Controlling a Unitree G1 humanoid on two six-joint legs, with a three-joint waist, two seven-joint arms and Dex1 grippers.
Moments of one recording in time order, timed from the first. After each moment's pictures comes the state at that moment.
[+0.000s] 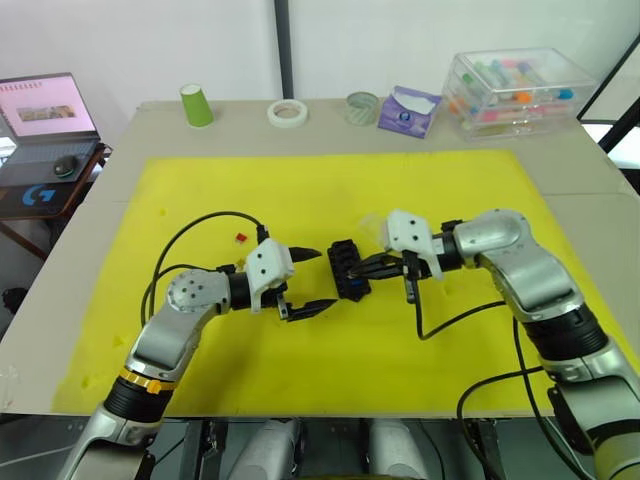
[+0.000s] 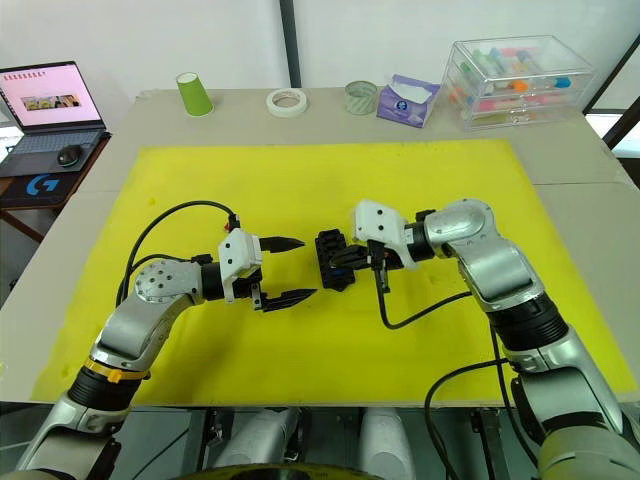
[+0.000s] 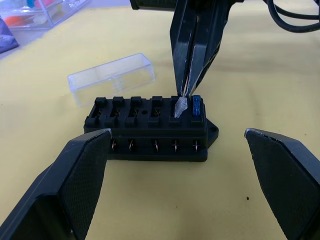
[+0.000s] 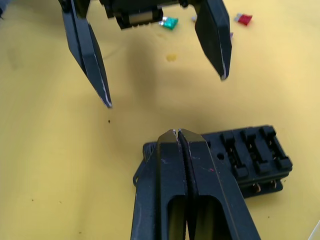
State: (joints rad) left arm -0.32 0.47 -0.19 -0.20 -0.25 0.23 -0.97; right arm -0.64 -0.70 0.27 -0.09 0.20 0.42 1.28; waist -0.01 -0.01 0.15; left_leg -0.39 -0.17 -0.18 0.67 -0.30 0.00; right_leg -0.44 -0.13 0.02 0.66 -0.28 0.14
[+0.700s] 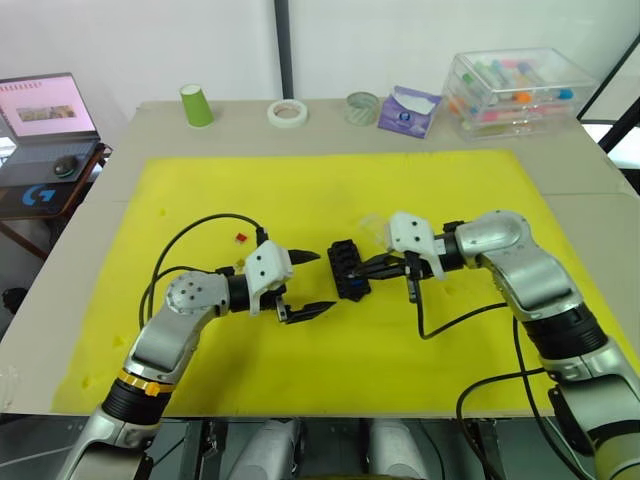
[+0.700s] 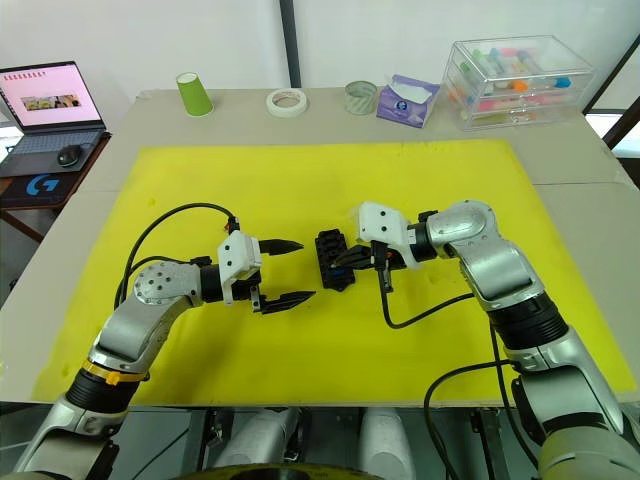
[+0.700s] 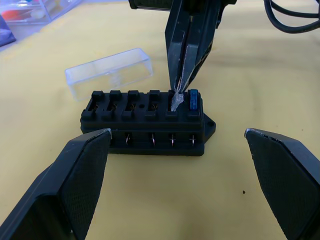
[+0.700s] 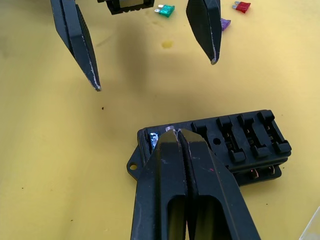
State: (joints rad) left arm -0.31 0.48 -0.19 -0.20 -0.25 0.24 -0.97; right arm -0.64 -0.70 0.27 -0.05 0.19 0.38 1.29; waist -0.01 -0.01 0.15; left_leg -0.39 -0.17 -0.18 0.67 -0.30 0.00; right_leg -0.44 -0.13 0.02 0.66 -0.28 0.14
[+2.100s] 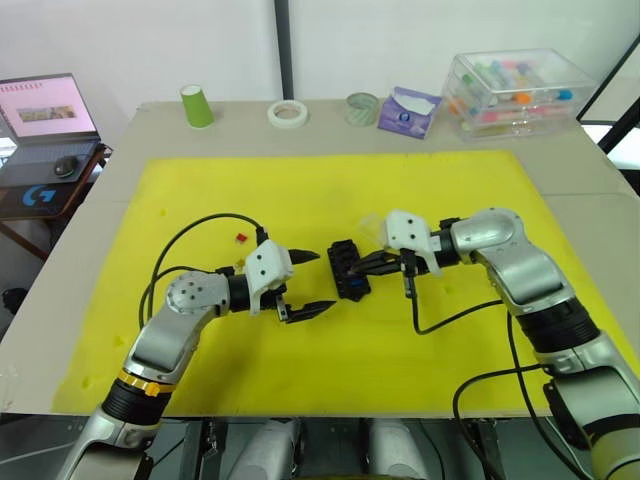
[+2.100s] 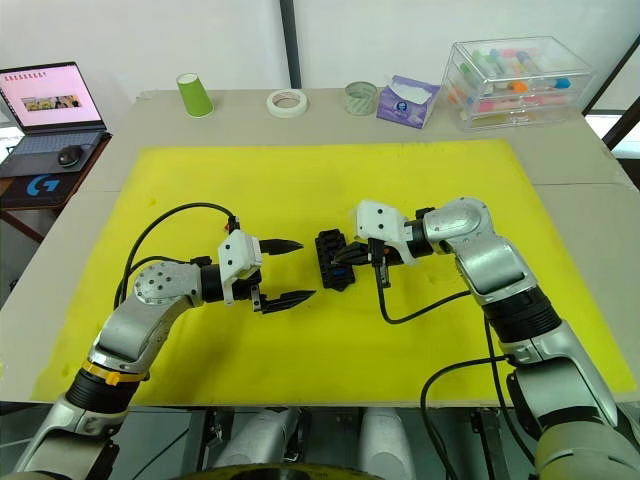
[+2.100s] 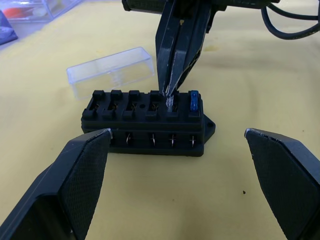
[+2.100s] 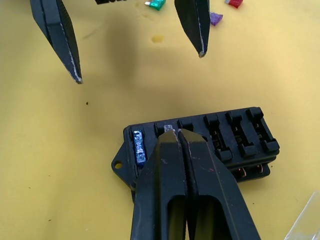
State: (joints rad) left arm -0.31 0.48 -0.19 -0.21 -0.25 0.25 -0.96; right arm -0.67 -0.68 0.30 0.02 0.15 0.32 1.28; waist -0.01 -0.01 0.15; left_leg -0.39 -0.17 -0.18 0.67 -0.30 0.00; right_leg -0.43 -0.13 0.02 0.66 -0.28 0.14
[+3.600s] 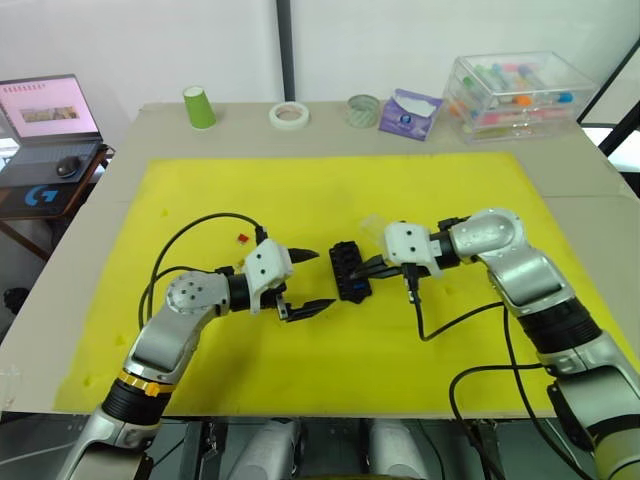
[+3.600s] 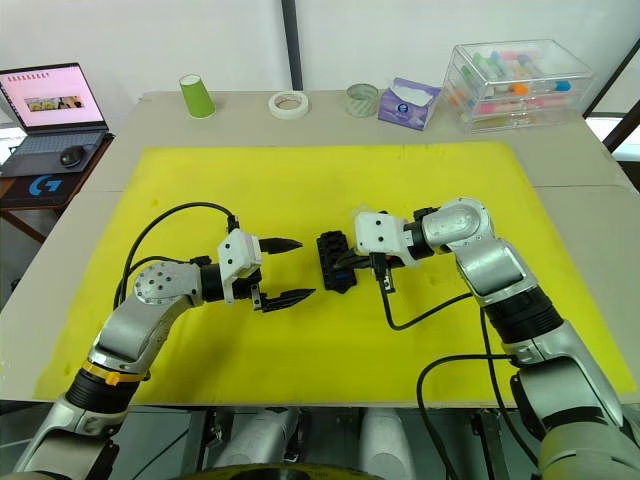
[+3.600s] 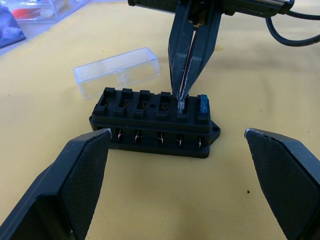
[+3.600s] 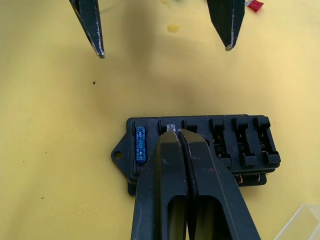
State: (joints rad) left arm -0.31 0.48 -0.19 -0.21 -0.25 0.26 -0.94; right arm -0.67 -0.70 0.32 0.06 0.10 0.16 1.31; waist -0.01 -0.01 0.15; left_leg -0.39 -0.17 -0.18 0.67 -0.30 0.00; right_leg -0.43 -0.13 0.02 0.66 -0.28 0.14
